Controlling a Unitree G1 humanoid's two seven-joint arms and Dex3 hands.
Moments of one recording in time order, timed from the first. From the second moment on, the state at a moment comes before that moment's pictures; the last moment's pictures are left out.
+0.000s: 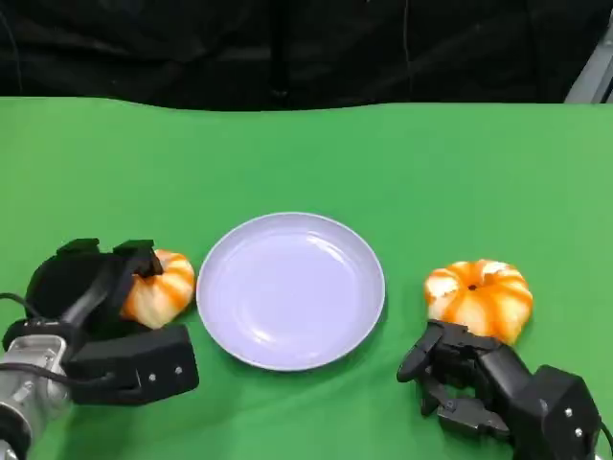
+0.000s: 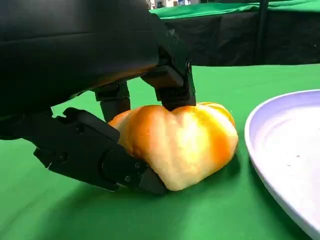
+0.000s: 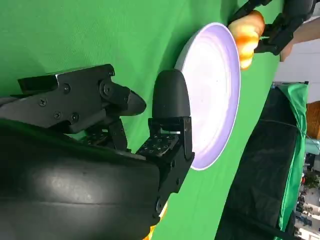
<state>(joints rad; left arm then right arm) -0.64 0.34 -0.52 1.28 0.70 -0.39 0.58 -0.22 -0.01 0.09 0.91 -0.06 -0.74 0.21</state>
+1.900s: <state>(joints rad) -0.48 0.38 -0.43 0.92 0.68 -0.68 0.77 -0.23 -0.01 0.09 0.94 -0.05 -0.75 0.22</state>
